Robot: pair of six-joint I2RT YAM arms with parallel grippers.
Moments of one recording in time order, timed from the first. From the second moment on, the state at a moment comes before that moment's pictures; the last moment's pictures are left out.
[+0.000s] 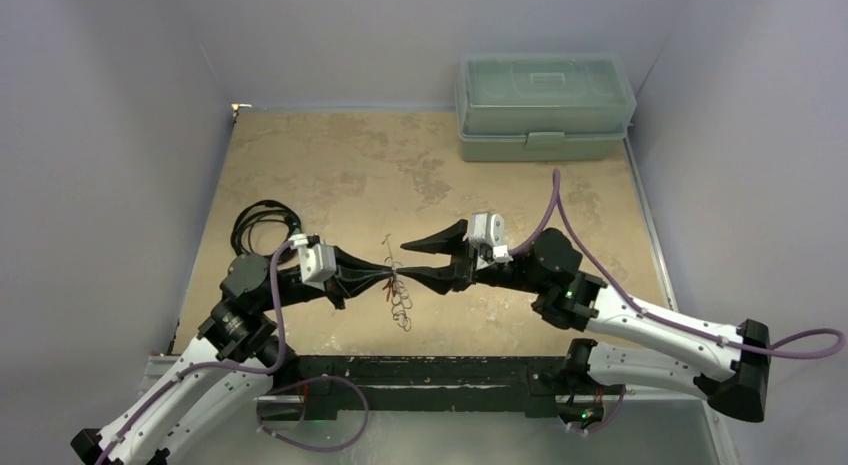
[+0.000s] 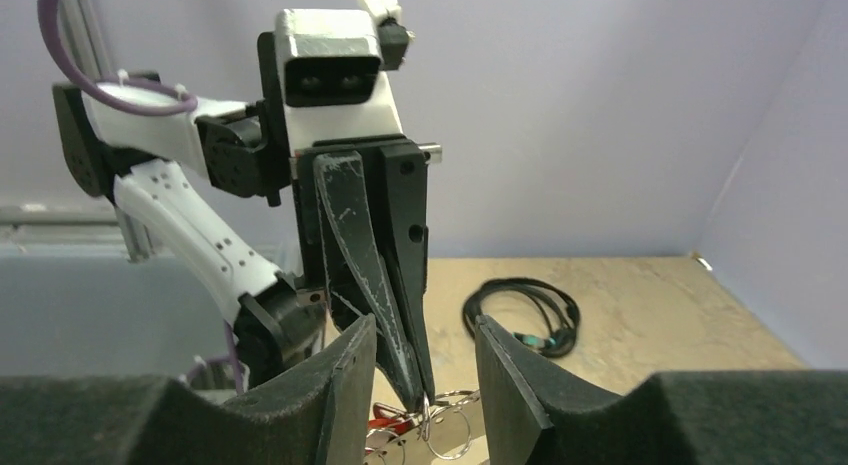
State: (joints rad) left arm -0.68 0.45 0.56 0.03 0.64 -0.04; right arm 1.09 0.96 0.75 0.47 -0.33 0.02
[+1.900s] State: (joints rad) left arm -0.67 0.45 0.56 0.04 0.59 -0.05; right arm 1.08 0.93 0.80 0.19 -0.30 -0.17
